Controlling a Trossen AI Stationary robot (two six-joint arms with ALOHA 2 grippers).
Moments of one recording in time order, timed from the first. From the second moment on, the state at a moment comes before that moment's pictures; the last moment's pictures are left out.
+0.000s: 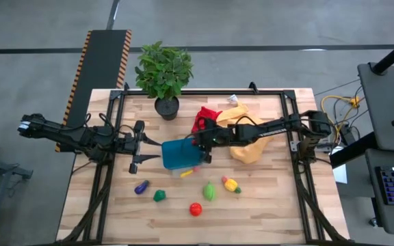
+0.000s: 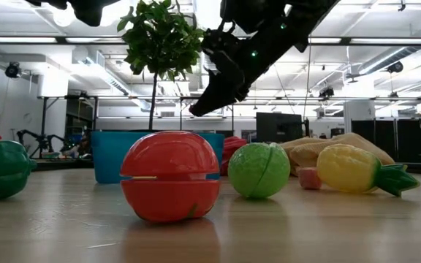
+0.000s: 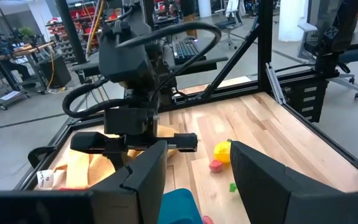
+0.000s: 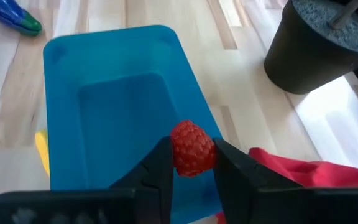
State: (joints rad) left arm -0.24 0.64 0.55 -0.01 -0.17 0.14; right arm -0.03 1.80 1.16 -0.05 0.15 -0.03
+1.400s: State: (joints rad) left arm -0.24 0.65 0.55 -0.02 -0.17 0.14; right arm -0.07 1.92 1.16 0.02 0.16 -0.05
